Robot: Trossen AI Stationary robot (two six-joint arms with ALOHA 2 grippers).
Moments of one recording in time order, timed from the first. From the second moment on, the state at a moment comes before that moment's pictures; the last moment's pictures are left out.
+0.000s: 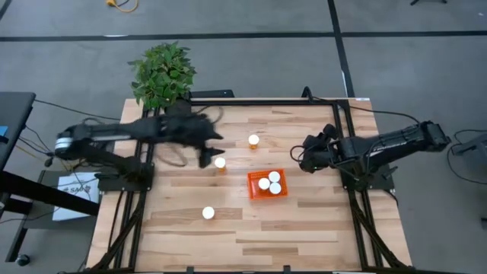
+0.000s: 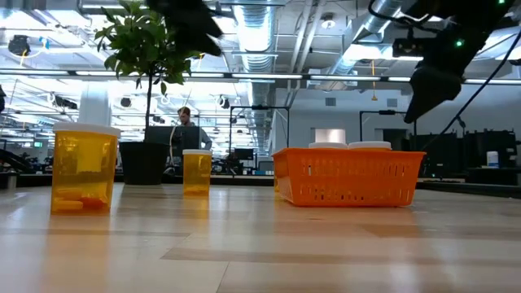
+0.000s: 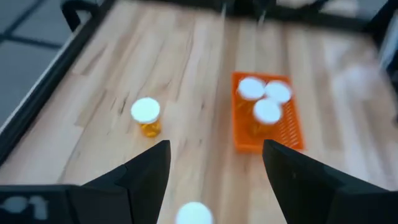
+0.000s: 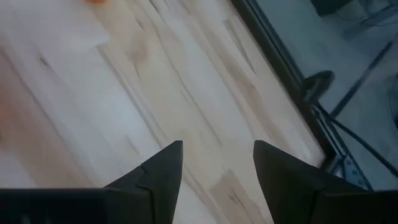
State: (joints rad) left arm 0.16 1.22 1.09 -0.49 0.05 -0.06; right arm 0.13 1.10 0.76 -0.99 0.71 0.48
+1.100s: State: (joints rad) left arm 0.33 2.28 2.15 -1.18 0.20 0.37; right arm 0.10 1.07 0.76 -0.97 0.69 0.47
